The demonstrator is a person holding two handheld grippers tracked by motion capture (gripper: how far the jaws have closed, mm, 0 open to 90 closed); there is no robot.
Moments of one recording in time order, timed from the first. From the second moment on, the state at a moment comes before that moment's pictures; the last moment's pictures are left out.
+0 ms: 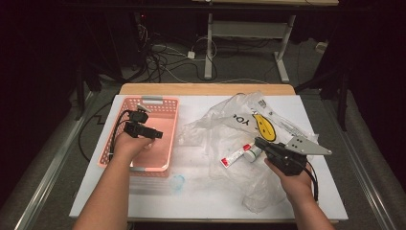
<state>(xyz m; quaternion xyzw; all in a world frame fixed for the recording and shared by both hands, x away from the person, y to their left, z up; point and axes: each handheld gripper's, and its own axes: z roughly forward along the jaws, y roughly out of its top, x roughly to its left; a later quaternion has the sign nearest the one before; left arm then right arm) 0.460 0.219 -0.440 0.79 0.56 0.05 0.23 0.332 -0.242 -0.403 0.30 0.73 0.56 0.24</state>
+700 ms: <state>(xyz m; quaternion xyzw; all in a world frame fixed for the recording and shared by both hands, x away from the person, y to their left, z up) 0.462 0.216 -0.453 0.80 0.57 0.05 0.16 0.332 -0.241 -0.405 0.30 0.74 0.56 0.23</state>
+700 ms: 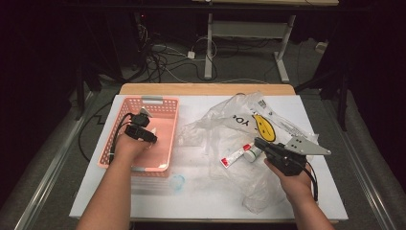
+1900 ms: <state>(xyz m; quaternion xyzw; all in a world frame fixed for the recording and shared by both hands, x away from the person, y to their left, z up) 0.430 0.206 -0.416 0.81 0.53 0.08 0.26 0.332 -0.243 -0.404 0.30 0.73 0.56 0.24</state>
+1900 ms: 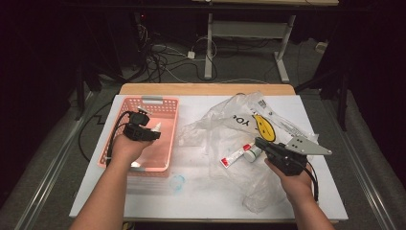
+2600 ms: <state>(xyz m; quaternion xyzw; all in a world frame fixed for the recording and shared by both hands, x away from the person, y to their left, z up) 0.380 0.199 -0.405 0.80 0.49 0.10 0.33 0.331 -0.242 -0.402 0.30 0.73 0.56 0.24</state>
